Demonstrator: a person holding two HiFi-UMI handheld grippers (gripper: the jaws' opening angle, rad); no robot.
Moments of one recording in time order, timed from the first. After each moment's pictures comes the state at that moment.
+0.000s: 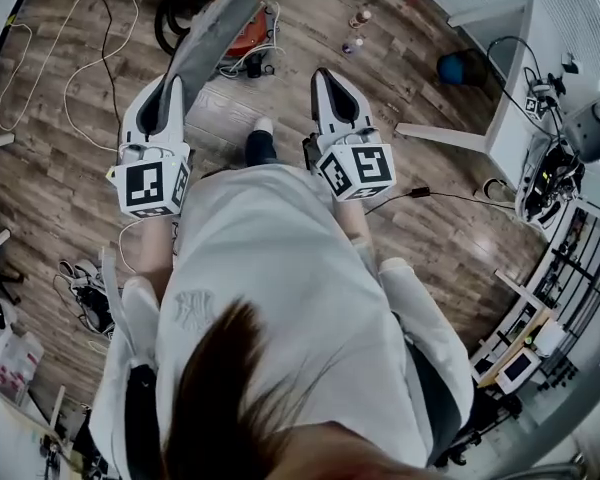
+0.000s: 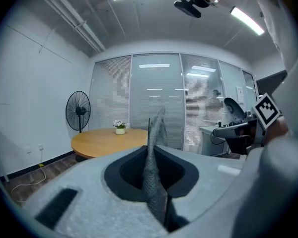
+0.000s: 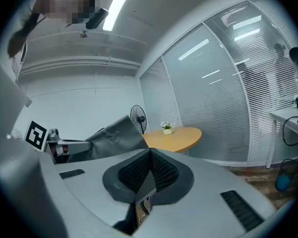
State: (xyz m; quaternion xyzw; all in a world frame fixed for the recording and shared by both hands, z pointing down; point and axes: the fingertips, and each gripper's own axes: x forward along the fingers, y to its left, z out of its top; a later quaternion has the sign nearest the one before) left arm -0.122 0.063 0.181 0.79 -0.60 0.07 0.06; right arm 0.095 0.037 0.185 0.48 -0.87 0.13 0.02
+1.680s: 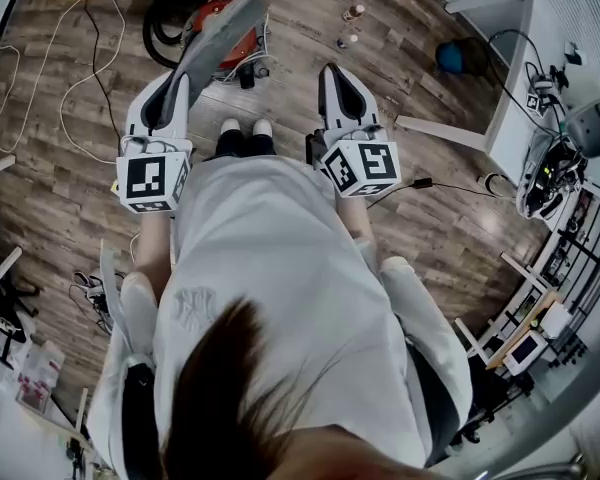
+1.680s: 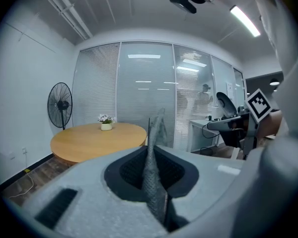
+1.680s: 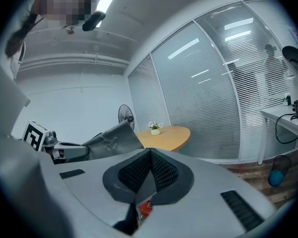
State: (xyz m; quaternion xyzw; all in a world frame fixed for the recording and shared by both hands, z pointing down) left arm -0.096 -0.032 0.197 0.83 -0.54 0.12 0.07; right arm 0.121 -0.045 0.192 0.53 -0.84 0.15 0.02
